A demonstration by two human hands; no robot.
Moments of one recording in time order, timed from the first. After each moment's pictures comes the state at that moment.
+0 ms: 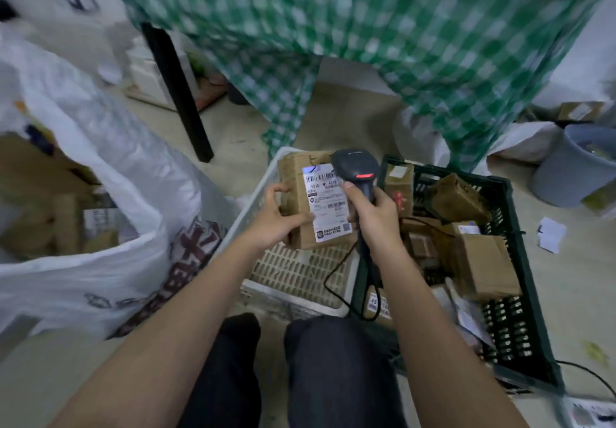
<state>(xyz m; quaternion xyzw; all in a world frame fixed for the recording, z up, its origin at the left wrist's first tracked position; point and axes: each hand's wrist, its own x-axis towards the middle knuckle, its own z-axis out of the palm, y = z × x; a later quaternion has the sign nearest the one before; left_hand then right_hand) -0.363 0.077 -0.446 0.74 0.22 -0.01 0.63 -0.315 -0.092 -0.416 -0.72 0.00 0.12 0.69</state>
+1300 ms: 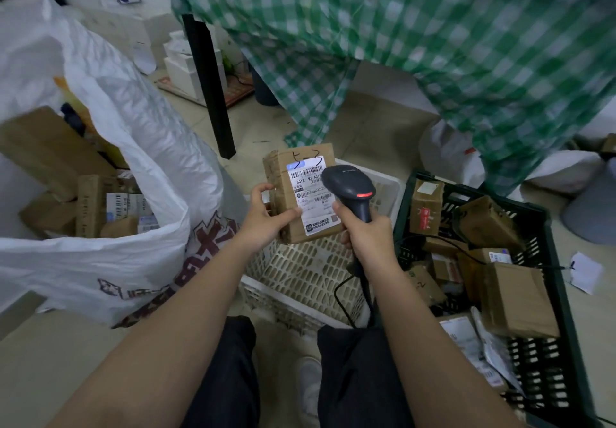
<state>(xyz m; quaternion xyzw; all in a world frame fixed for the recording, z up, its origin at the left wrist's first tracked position) -0.379 0.129 -0.470 0.68 0.26 0.09 0.68 -0.325 -0.041 -0.437 -0.74 -0.01 0.17 0.65</state>
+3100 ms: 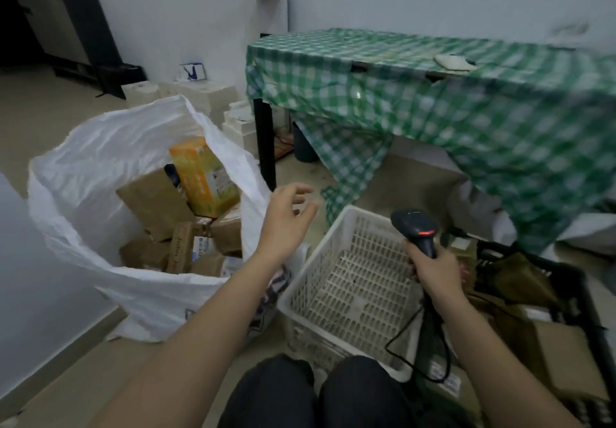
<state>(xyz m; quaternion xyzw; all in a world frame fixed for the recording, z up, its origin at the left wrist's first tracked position) -0.447 0.171 -0.334 0.81 0.19 0.30 0.47 -0.337 -0.048 -0.385 -0.79 -0.02 0.10 0.60</state>
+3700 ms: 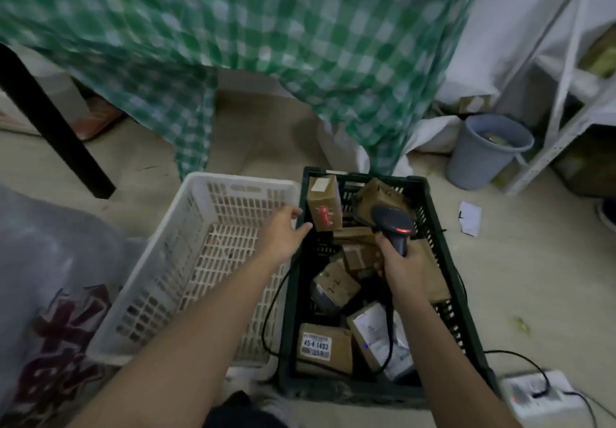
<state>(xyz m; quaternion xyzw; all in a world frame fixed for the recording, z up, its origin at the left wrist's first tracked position) -0.209 -0.043 -0.497 0.90 0.12 0.00 0.43 -0.239 -0.246 -0.487 -0.72 0.25 0.03 0.65</state>
